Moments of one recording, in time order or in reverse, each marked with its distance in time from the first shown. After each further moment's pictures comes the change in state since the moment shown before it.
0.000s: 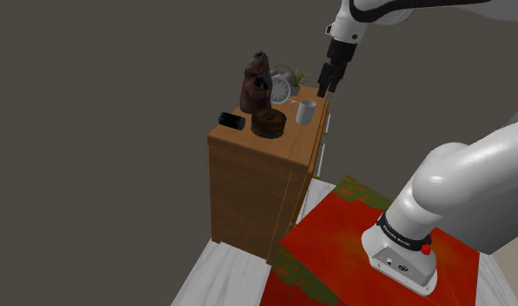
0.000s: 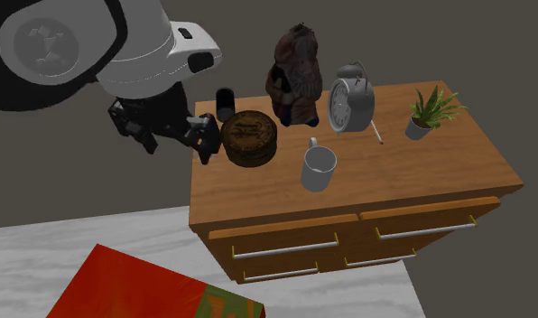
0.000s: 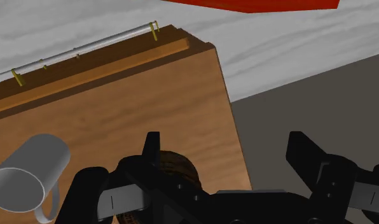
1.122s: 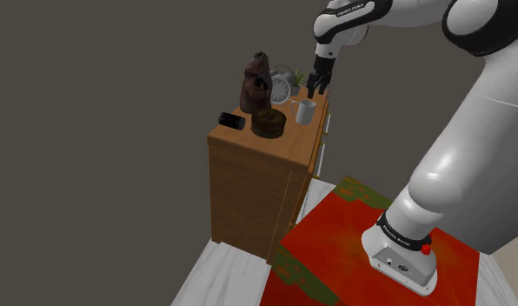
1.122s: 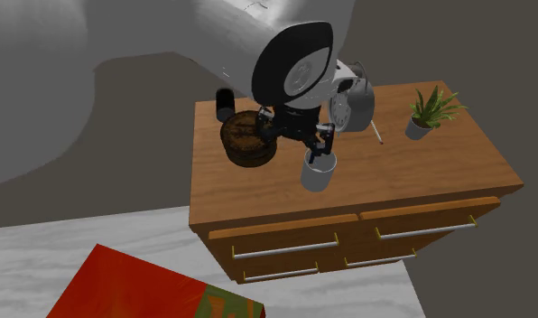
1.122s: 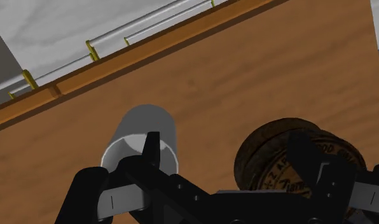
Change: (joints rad) arm -0.091 0.579 -0.180 0.365 0.040 0.157 -0.202
